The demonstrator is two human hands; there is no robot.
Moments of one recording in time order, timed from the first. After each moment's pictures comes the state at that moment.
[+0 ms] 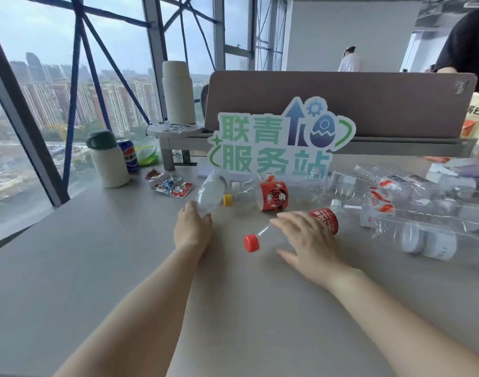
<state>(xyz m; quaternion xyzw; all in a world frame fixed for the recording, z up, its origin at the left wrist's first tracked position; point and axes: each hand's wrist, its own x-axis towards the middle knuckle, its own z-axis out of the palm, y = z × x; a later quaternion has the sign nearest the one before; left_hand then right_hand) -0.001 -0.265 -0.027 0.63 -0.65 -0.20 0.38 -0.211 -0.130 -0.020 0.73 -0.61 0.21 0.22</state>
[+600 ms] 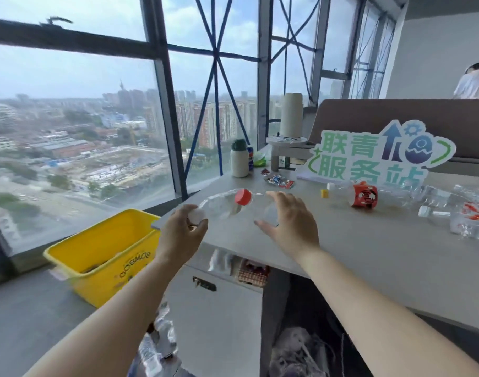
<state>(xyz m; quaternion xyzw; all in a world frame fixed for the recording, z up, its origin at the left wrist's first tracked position) 0.265 -0.014 0.030 0.64 -0.61 -0.07 0.46 0.034 -0.034 0.037 0.76 -0.51 0.38 0.08</state>
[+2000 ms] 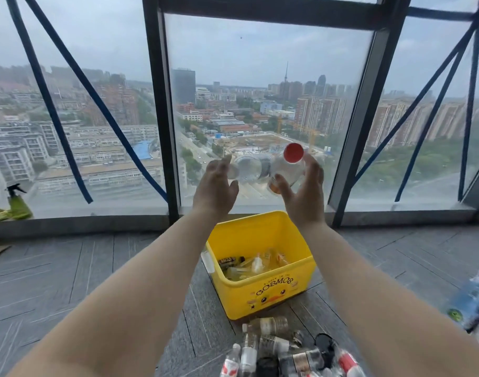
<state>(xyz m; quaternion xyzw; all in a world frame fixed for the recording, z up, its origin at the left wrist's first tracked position) 0.763 -0.192 0.025 0.81 -0.45 0.11 0.37 0.631 -0.322 0.005 0.79 -0.26 0.51 -0.21</state>
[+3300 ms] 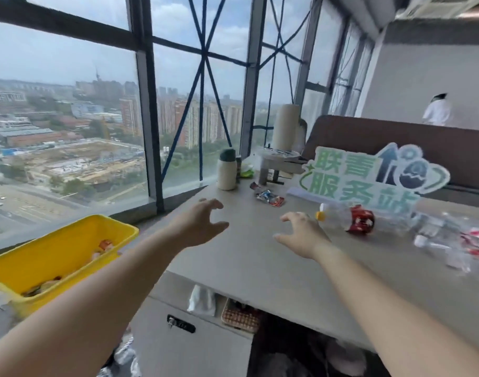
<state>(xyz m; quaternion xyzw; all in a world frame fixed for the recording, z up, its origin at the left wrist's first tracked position) 0.262 -0.117 0.081 0.60 -0.75 -0.11 0.24 0.016 -0.123 0.066 0.73 -0.66 0.17 -0.09</state>
